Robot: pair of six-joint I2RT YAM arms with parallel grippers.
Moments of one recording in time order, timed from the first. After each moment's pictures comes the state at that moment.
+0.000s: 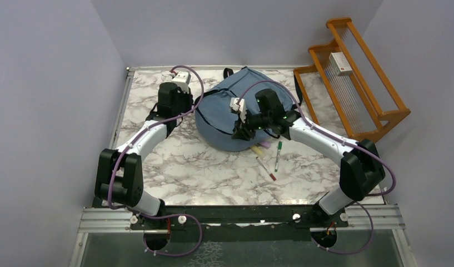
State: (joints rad) left arm -0.22 1.49 0.99 0.09 0.09 -0.09; right arm 0.65 1.60 1.17 -0.26 -0.63 -0.46
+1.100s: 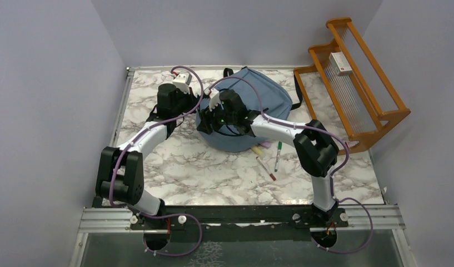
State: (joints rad) left arm -0.20 1.50 0.93 0.24 0.28 -0.16; right arm 0.80 2.01 1.45 0.09 -0.35 0.15
